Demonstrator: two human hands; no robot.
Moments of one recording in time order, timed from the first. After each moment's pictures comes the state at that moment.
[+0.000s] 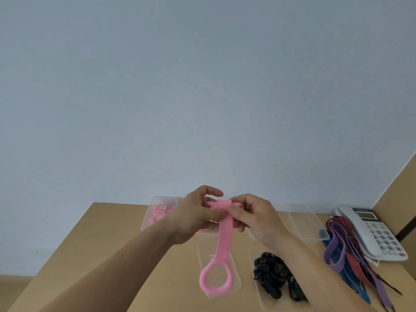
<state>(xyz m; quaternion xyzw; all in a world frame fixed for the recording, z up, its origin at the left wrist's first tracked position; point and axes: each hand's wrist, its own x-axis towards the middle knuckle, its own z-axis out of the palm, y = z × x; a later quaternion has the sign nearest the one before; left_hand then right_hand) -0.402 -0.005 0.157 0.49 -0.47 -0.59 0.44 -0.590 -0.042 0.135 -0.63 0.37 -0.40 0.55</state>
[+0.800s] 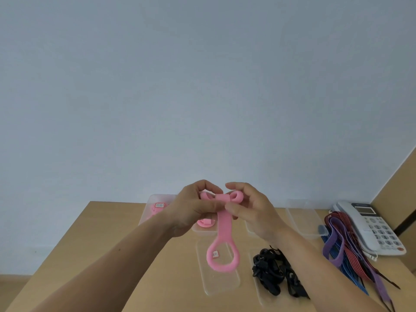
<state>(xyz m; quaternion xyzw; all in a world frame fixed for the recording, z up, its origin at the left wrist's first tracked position) -0.401 -0.020 0.155 0.46 -0.47 -0.58 0.47 -0.591 -0.055 0.135 -0.65 0.34 -0.39 0.56</state>
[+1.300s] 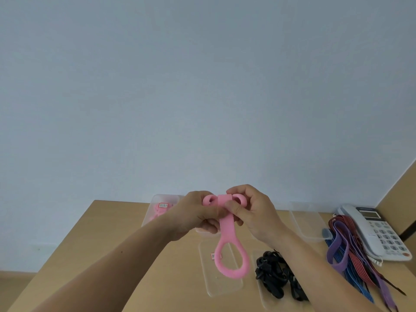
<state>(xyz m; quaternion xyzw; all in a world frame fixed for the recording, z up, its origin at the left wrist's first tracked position) -0.392 -0.011 0.154 0.49 -0.54 -0.58 0.37 -0.580 -0.054 0.132 -0.67 0.36 -0.41 0.50</state>
